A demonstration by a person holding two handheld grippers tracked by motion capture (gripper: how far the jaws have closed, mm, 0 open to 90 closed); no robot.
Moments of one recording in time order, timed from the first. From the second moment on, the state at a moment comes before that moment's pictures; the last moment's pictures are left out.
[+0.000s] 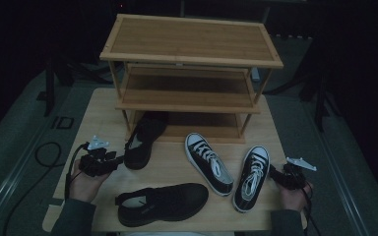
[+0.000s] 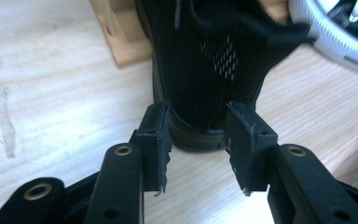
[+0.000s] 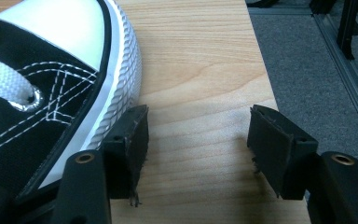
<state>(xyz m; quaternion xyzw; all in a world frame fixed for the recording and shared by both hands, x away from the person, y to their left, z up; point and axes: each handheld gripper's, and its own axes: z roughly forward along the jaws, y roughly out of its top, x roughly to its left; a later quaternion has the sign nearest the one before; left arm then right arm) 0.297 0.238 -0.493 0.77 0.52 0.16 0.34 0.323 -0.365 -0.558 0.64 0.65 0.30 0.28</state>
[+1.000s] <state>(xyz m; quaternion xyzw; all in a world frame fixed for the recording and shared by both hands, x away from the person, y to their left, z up) 0.302 0.224 -0.536 0.79 0.52 0.13 0.29 0.323 -0.365 -0.558 0.64 0.65 0.30 0.28</state>
